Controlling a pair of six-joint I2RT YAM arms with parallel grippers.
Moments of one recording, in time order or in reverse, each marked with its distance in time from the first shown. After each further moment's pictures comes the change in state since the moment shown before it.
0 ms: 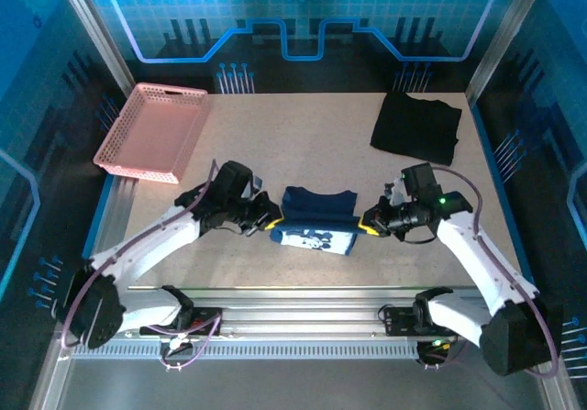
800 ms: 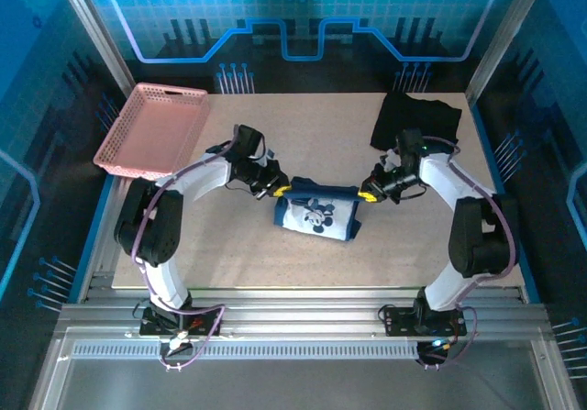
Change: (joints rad) left arm 0.180 0.599 0.408 -0.021 0.159 0.228; right arm -0.135 0.607 0.343 0.029 -0.017 -0.199
